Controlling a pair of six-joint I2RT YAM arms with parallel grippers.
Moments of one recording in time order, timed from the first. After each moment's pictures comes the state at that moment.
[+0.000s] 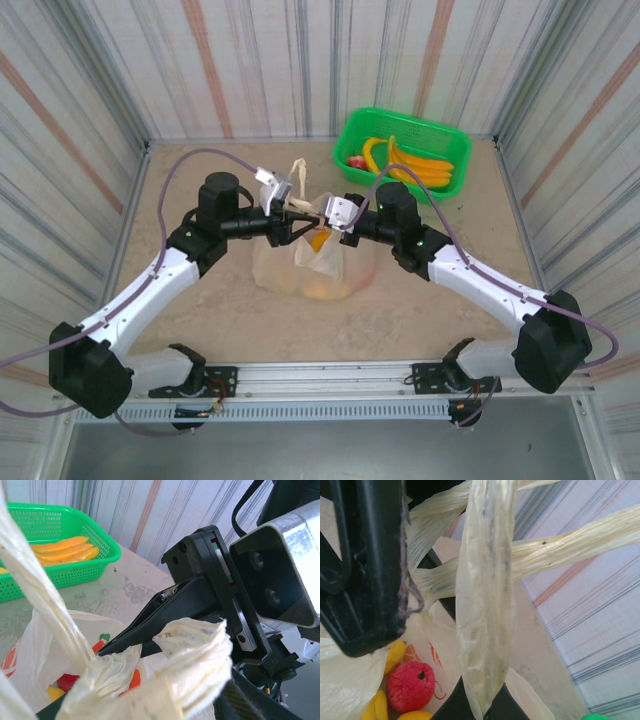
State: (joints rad) left arm -0.51 1.20 0.99 -0.10 0.74 -0.16; right arm 0.68 1.30 0.94 0.09 -0.37 -0.66
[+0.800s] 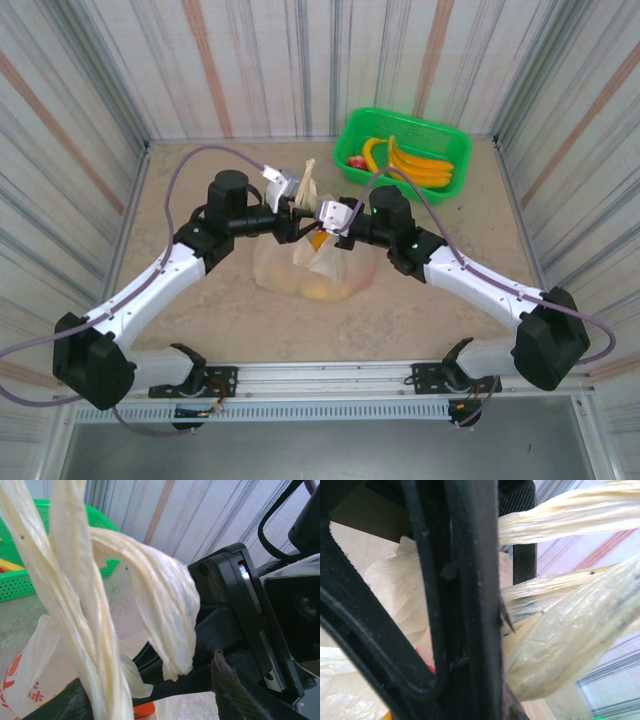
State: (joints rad) left arm -0.54 1.24 1.02 -0.12 0.65 -0.16; right arm 0.72 1.30 0.92 0.12 -0.33 -0.66
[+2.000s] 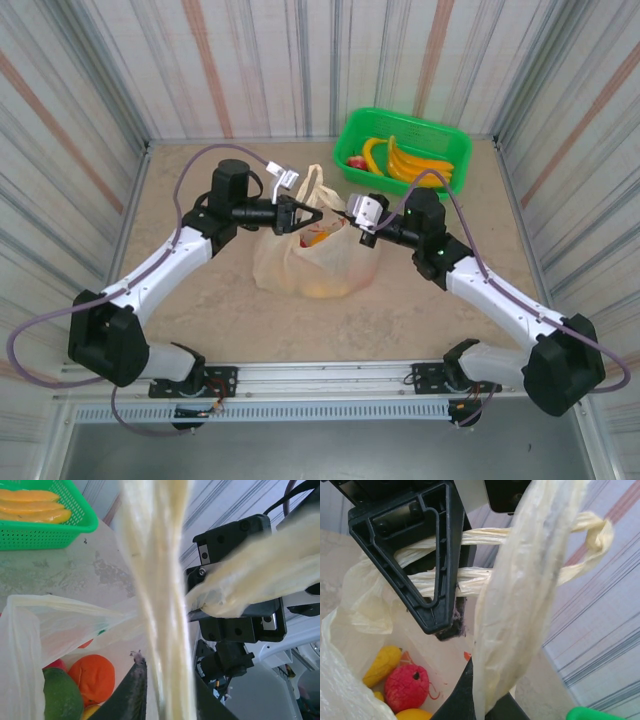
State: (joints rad) left arm -0.46 1.37 1.08 -0.13 0.94 -0.31; right arm 0.56 1.16 0.81 0.20 -0.50 -0.58
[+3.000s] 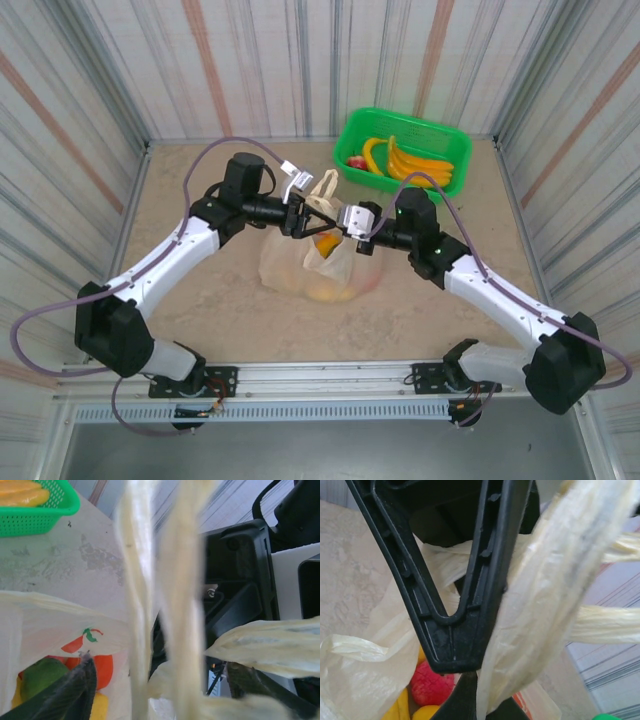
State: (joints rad) left arm -0.52 1.43 1.21 -0.33 0.93 -0.20; right arm 0.62 1.18 0.86 0.03 -0.51 -0.68
